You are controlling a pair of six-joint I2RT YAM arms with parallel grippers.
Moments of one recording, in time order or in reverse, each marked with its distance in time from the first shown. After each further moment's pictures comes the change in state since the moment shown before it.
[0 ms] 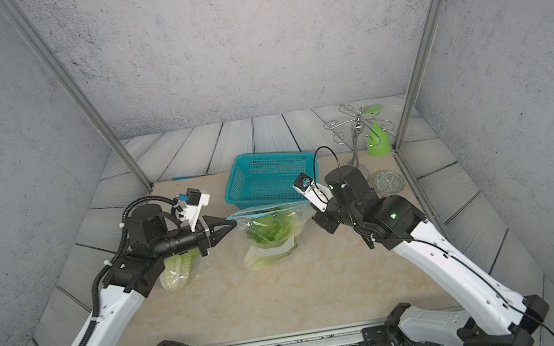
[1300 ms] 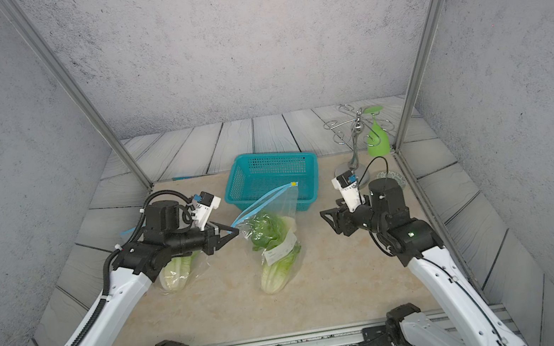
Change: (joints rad) left arm 0.000 0.106 0.024 -0.215 -0.085 0.012; right arm -0.409 -0.166 -0.484 0.425 -0.543 0.316
